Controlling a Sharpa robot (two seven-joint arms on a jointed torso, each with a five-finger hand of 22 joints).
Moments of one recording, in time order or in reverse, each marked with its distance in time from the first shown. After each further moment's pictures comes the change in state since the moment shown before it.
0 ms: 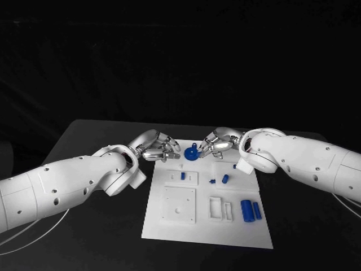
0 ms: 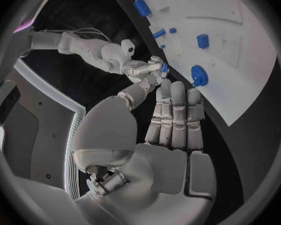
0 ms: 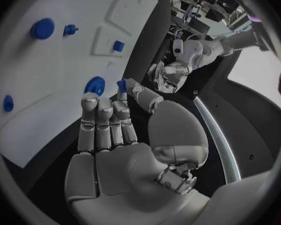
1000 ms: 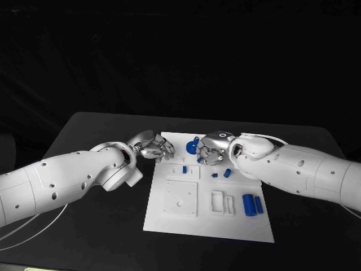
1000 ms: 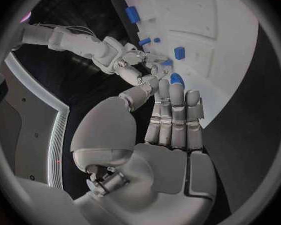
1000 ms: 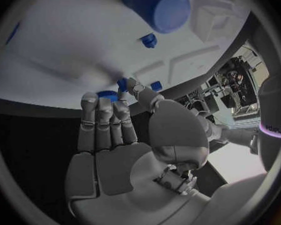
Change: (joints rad) left arm -0.006 -0.016 0.000 0.005 0.018 0.052 -0.156; left_hand -0.023 0.005 0.133 0.019 0.000 0.026 -0.019 0.042 0.061 0.022 -0.022 0.066 0.041 0.019 -0.020 0.040 0.007 0.001 0.027 -0.009 0.039 -0.005; right arm -0.042 0.090 -0.078 -0.070 -0.775 -0.272 0.087; right_hand 0.009 -0.028 0.014 0.008 0.000 0.002 -0.002 0.009 -0.005 0.011 0.003 0.000 0.000 0.009 0.006 0.000 0.006 0.000 0.010 0.006 0.000 0.004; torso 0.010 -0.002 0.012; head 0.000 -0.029
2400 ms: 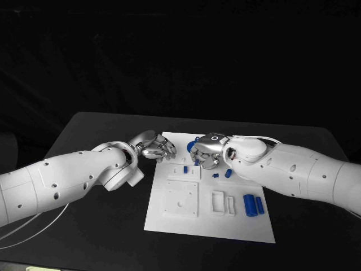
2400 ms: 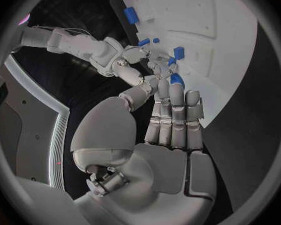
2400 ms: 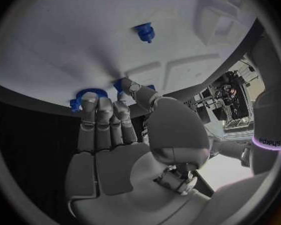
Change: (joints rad) left arm -0.001 0.002 0.000 0.003 -0.019 -0.007 -0.006; left_hand 0.000 0.000 -0.001 -0.007 0.000 0.006 -0.002 0.000 0.000 0.004 -0.004 0.000 0.002 0.002 -0.002 0.004 0.000 0.000 0.000 0.000 0.004 -0.002; right arm 0.000 0.042 -0.009 -0.008 -0.161 -0.002 0.028; right_hand 0.047 -0.069 0.058 0.009 0.000 -0.036 0.013 -0.008 -0.015 0.000 0.008 0.000 0.015 0.003 0.004 -0.008 0.024 0.000 -0.004 0.004 0.000 0.018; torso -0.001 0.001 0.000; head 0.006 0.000
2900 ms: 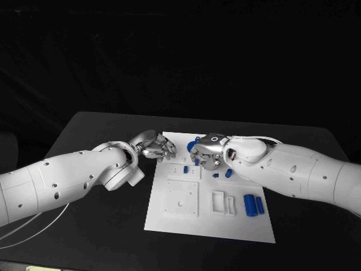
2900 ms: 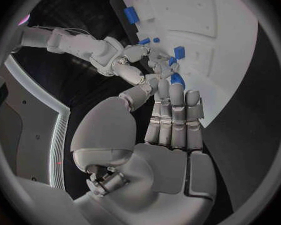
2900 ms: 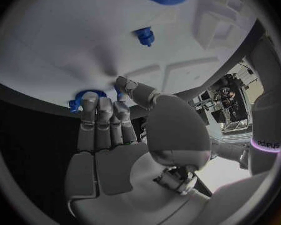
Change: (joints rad) left arm 0.000 0.000 0.000 0.000 0.000 -0.003 0.004; left_hand 0.000 0.000 0.000 0.000 0.000 0.001 0.001 0.000 0.000 0.000 0.000 0.000 0.001 0.000 0.000 0.000 0.000 0.000 0.000 0.000 0.000 0.000; right arm 0.000 -0.002 0.000 0.004 -0.027 0.008 0.001; right_hand 0.075 -0.051 0.093 -0.014 0.000 -0.041 -0.005 -0.017 -0.007 0.002 -0.016 0.000 0.018 0.003 0.003 -0.011 0.020 -0.004 0.000 0.000 -0.006 0.012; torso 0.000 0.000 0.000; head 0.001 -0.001
